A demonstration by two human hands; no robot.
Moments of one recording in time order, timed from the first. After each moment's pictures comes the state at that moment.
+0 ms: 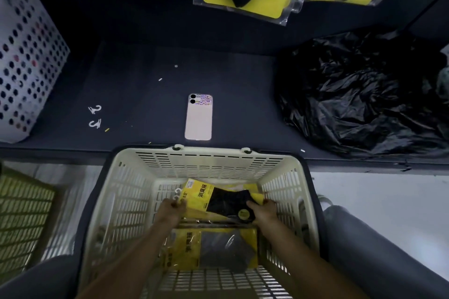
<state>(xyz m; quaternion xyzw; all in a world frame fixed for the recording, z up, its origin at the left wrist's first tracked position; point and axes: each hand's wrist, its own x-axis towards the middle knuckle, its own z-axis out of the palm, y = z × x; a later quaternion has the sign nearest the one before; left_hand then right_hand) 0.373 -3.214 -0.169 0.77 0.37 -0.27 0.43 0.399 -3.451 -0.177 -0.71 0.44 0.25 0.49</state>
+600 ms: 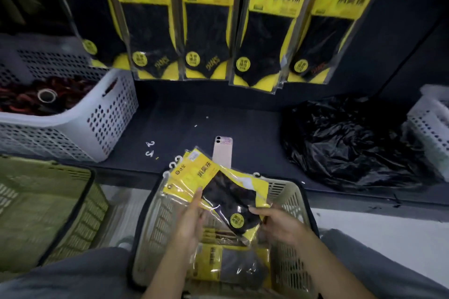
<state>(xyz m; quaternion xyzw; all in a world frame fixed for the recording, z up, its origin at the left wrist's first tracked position) 0.323 -3.225 0.008 0.46 0.34 -0.05 0.82 0.380 -3.443 0.005 -0.56 0.17 0.41 0.71</state>
